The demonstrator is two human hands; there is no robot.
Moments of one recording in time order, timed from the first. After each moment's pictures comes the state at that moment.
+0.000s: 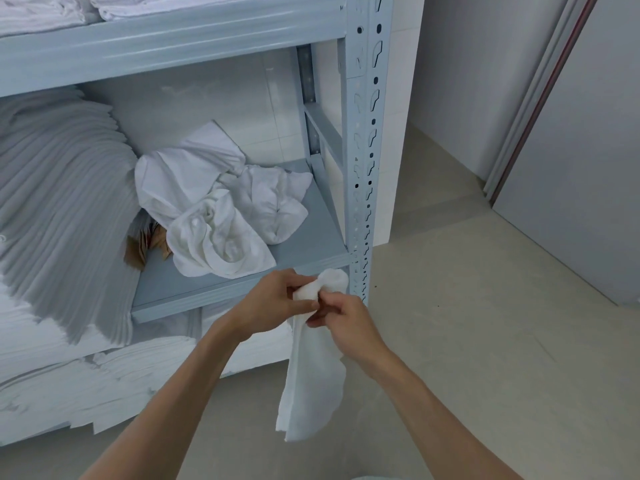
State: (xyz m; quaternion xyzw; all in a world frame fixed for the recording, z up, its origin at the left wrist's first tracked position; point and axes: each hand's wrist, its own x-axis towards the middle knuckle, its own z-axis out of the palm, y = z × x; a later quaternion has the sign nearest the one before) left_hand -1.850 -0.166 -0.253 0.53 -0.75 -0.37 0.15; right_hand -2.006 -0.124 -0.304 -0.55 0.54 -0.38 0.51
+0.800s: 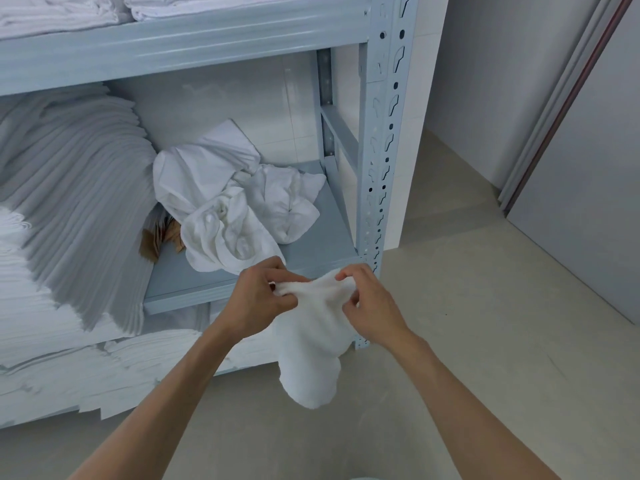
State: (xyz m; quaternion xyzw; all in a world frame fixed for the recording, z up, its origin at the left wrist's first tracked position) left_hand -1.829 -0.154 -0.248 0.56 -0.70 -0.31 0.31; right_hand -2.037 -0.161 -0.321 -0.70 0.58 -0.31 0.28
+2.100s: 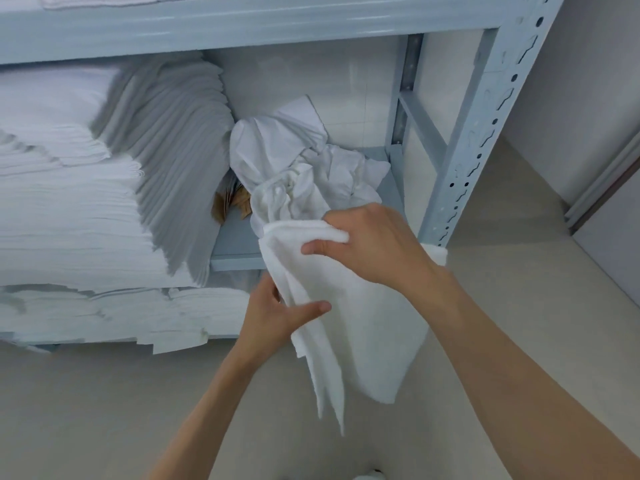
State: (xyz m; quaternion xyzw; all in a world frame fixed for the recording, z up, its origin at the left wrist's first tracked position) left_hand -1.744 -0.069 -0.259 0.57 -0.50 -0.41 0.50; right_hand -1.914 -0.158 -0.177 -0.87 0.39 -0.29 0.09
